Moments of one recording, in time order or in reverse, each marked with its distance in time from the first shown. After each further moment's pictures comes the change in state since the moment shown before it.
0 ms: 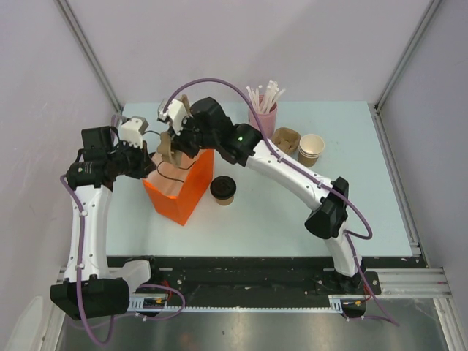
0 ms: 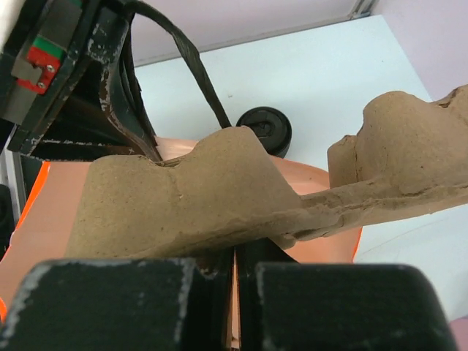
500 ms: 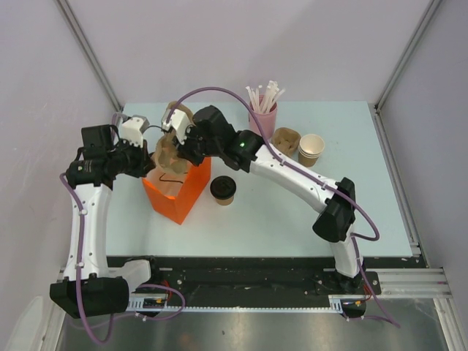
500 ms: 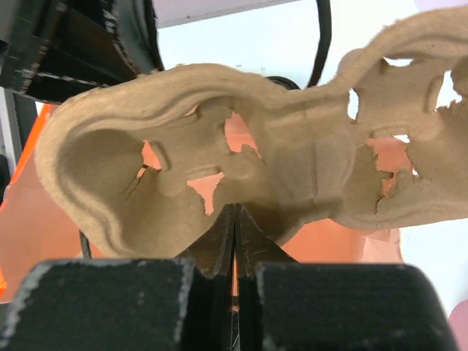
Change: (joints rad) left arm -0.004 0.010 0.014 -0.002 -0.010 0.036; right arm 0.018 -0.069 -0.169 0.024 0.006 -0.018
